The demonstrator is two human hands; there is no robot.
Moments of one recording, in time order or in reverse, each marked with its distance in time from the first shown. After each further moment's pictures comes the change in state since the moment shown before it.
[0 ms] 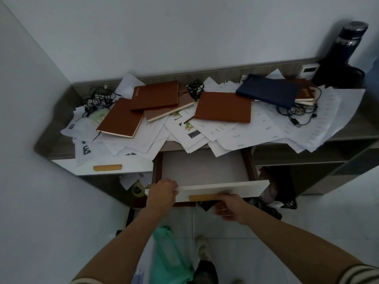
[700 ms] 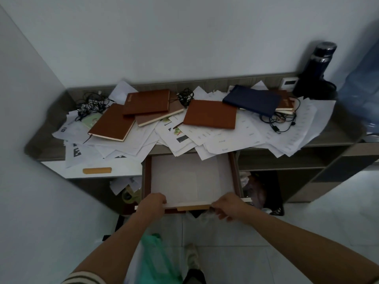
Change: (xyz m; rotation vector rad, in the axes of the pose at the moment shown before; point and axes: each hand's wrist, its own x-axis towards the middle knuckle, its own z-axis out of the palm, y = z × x) left_hand -0.011 0.006 0.024 -0.011 -0.274 -0.127; right_hand -0.051 -0.013 -0.037 -0.480 0.010 -0.218
